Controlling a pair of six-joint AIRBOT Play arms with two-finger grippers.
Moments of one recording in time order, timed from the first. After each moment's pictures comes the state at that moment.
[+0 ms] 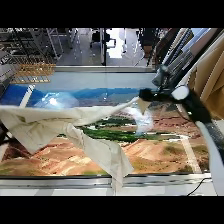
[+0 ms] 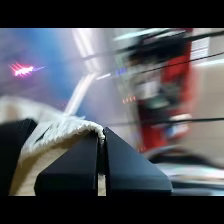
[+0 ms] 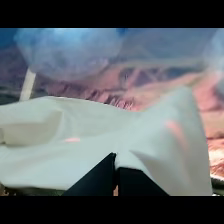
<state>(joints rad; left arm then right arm) 0.94 -1.14 1.06 0.11 -1.03 -1.24 0.06 -1.35 1.47 -1.05 0.86 1.39</state>
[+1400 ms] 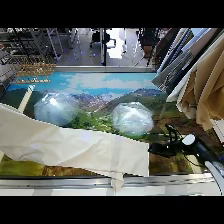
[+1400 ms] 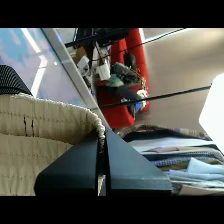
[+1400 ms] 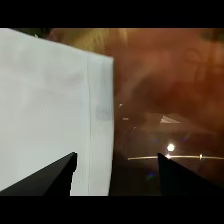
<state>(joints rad) 1.02 -1.40 1.29 0.08 -1.28 -1.14 -0.19 -1.16 0.62 -1.01 1.02 1.25</state>
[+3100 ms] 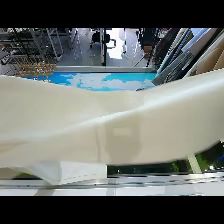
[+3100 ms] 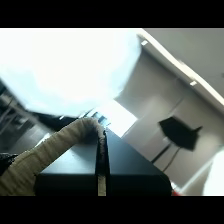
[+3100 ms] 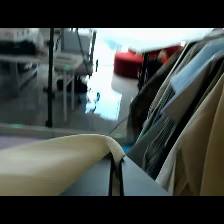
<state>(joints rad) 1.37 -1.06 1.76 0.00 -0.98 -1.37 -0.16 -0.53 1.41 -1.37 0.97 1.36</state>
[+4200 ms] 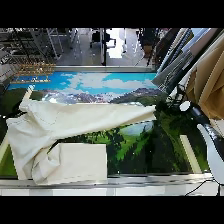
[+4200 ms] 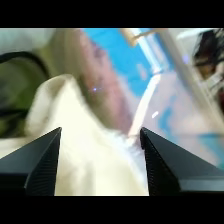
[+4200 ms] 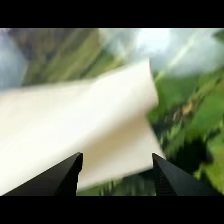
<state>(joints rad) 0.74 -1.84 1.74 0.65 -0.87 -1.31 -0.16 -1.55 1.28 -1.17 0.73 1.50</state>
